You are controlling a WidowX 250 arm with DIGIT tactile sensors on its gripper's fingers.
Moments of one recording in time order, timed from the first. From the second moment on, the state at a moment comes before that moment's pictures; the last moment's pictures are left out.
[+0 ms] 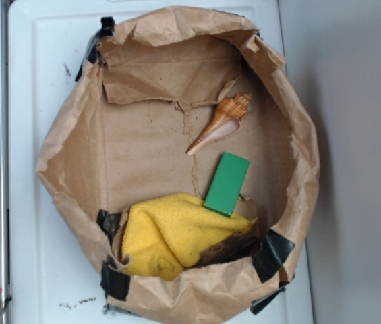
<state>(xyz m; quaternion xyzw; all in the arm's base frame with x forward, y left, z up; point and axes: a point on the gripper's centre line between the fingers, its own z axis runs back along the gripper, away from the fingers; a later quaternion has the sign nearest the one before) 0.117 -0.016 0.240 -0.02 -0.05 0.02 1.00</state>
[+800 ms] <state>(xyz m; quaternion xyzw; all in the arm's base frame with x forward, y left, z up) 0.140 -0.011 0.233 -0.03 -0.05 0.00 1.00</state>
